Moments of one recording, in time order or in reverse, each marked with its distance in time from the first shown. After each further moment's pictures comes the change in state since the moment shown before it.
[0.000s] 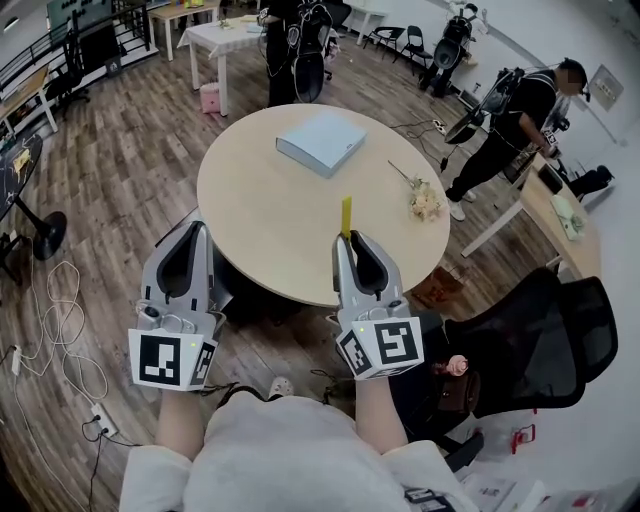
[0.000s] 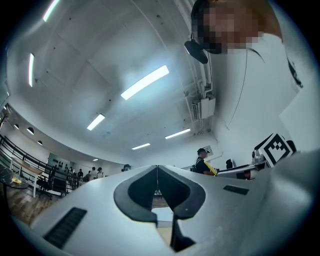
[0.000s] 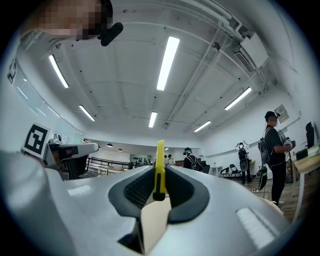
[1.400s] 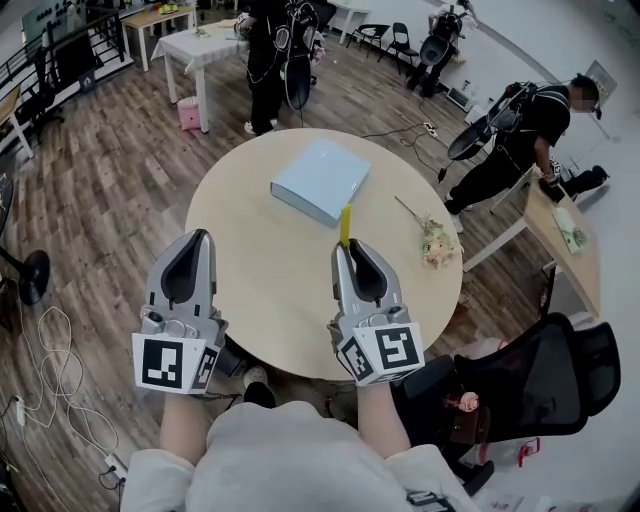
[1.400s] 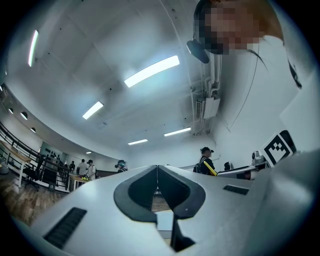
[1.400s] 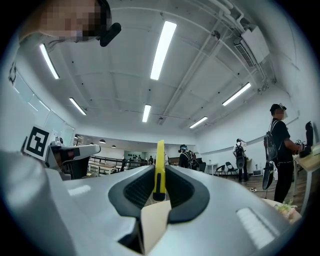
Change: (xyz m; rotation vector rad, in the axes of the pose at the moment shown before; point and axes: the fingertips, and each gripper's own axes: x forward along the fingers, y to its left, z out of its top) left arm 0.198 0.120 -0.092 -0.074 0.017 -0.069; right arm 0.214 -0.065 -0.054 -0.002 0.037 -0.061
